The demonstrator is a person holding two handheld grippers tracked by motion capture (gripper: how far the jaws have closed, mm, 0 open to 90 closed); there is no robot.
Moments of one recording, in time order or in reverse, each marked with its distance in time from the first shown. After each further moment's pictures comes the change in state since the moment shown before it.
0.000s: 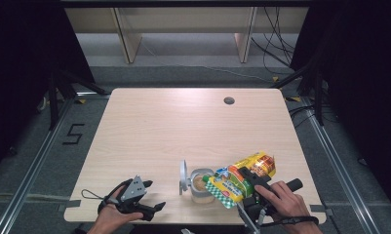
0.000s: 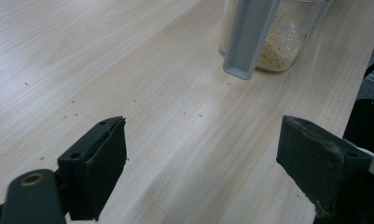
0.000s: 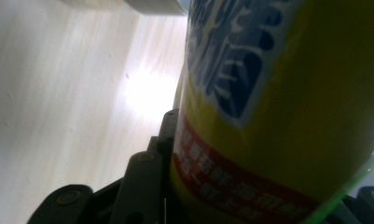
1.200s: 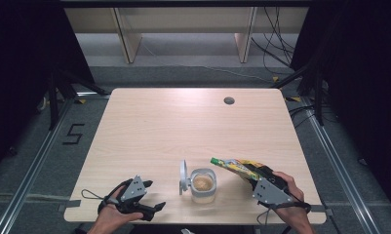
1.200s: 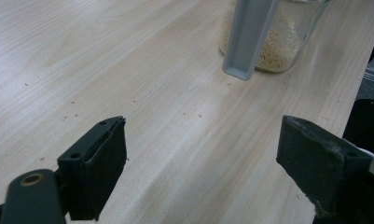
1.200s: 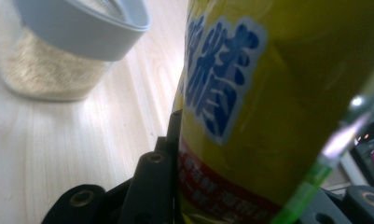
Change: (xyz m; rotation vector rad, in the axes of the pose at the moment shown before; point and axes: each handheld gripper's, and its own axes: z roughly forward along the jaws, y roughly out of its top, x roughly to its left) left arm 0.000 0.001 0.000 0.002 0.001 0.002; right arm 0.015 -0.055 0.029 -0.272 0.068 0.679
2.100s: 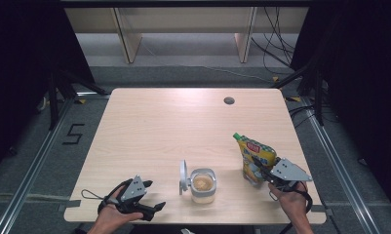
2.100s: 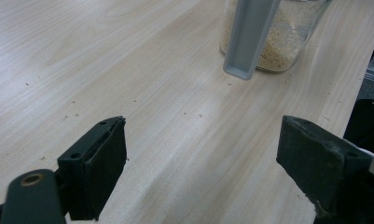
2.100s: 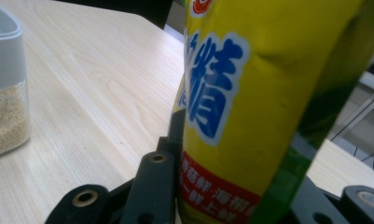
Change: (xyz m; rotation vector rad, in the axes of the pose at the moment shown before) left arm 0.000 -0.001 0.000 -0.002 0.002 0.000; right arm -0.019 -0.048 0.009 -0.056 -0.115 0.507
